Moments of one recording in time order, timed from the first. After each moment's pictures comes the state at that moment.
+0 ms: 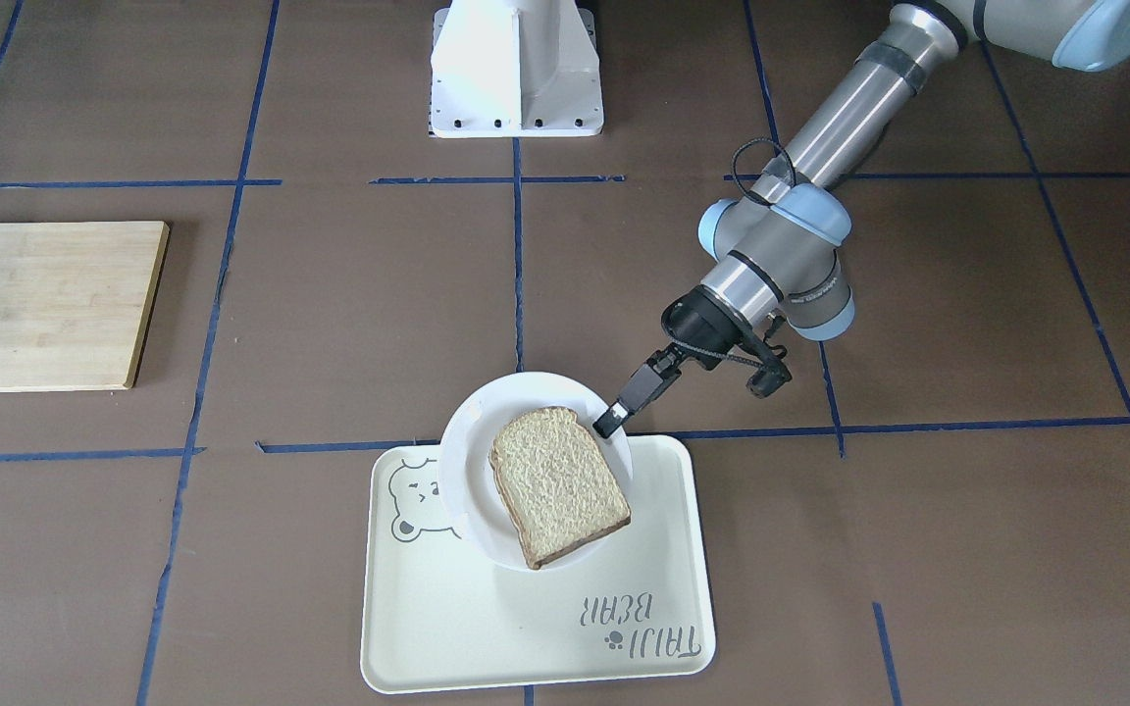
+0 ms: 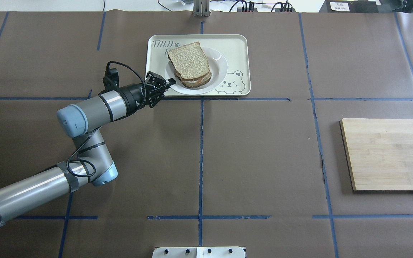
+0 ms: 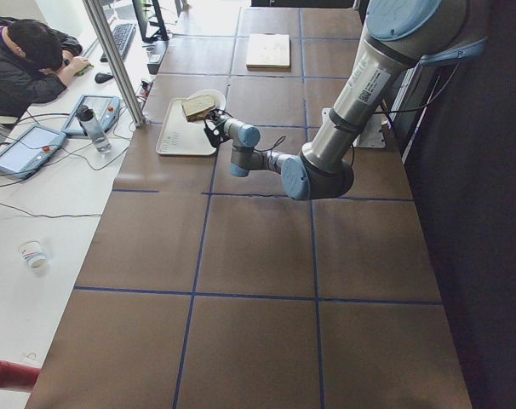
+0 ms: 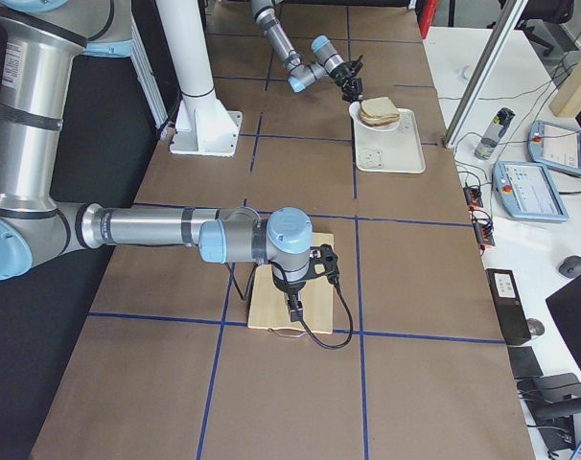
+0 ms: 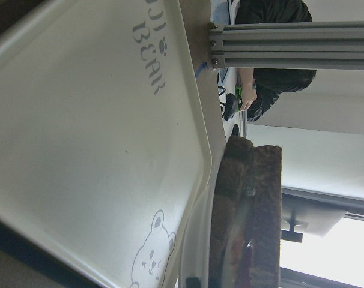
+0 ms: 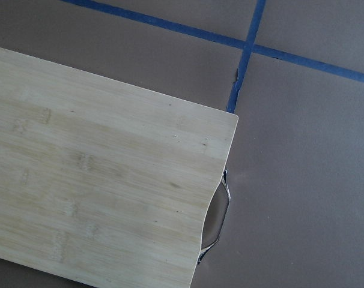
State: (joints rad) left arm -0.65 -2.30 -0.91 -3.31 -1.56 -2.14; right arm 1.53 -1.82 1.86 -1.55 2.35 -0.20
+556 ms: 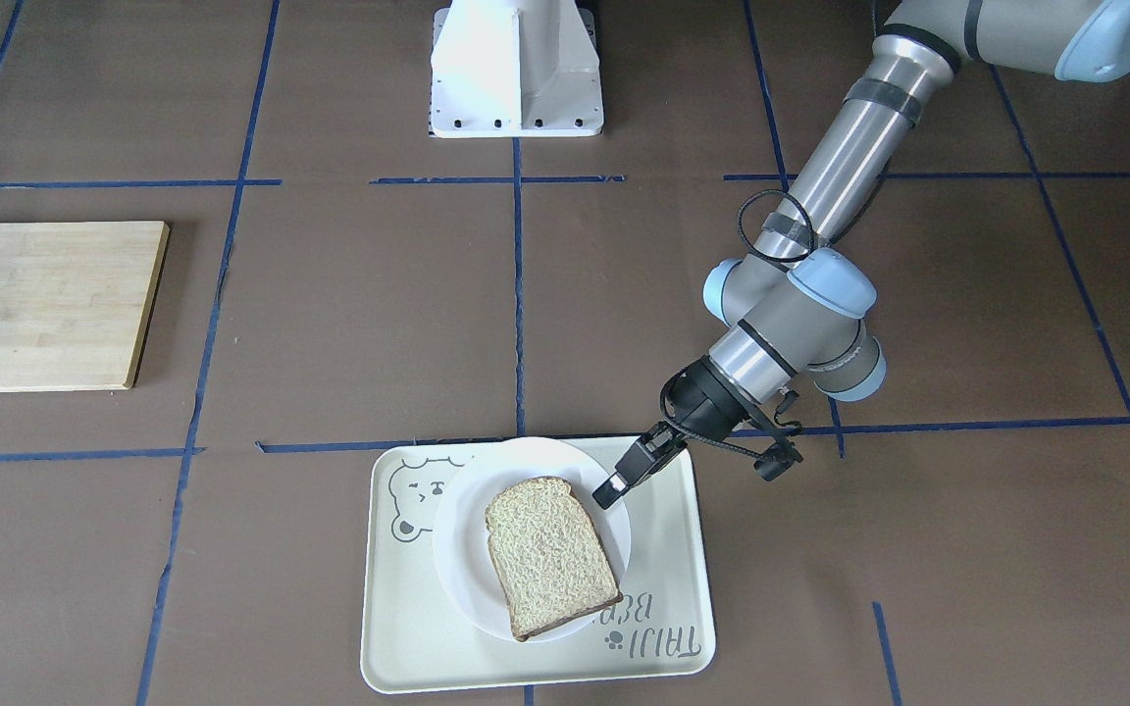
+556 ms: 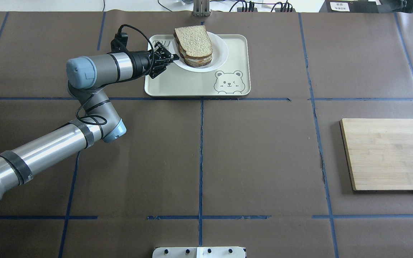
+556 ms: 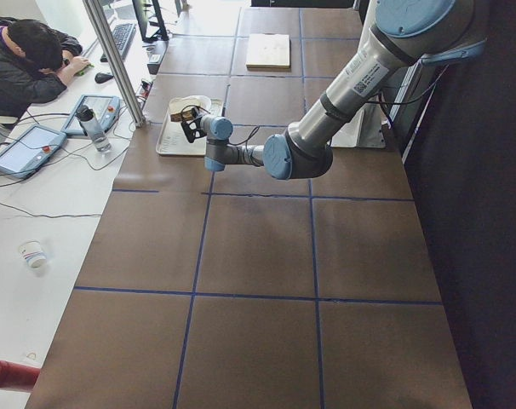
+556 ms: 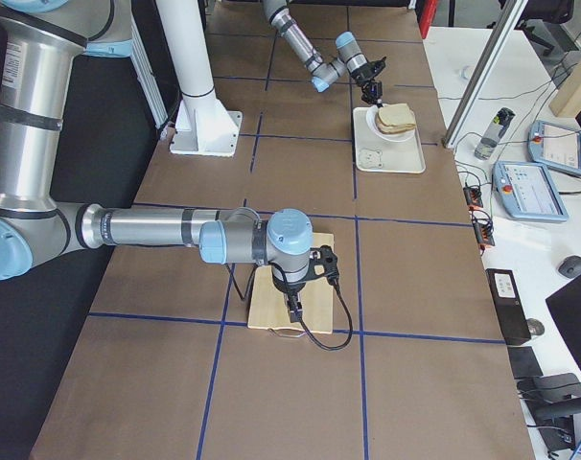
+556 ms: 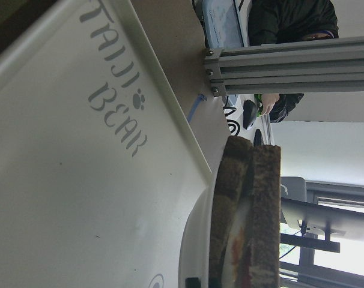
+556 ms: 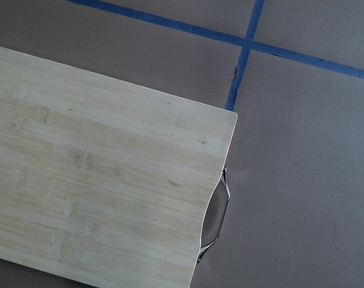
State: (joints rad) left arm -0.74 -2.46 -0.67 -3.31 -1.75 -2.02; right arm 1.53 -1.82 1.85 -1.55 2.35 -0.19
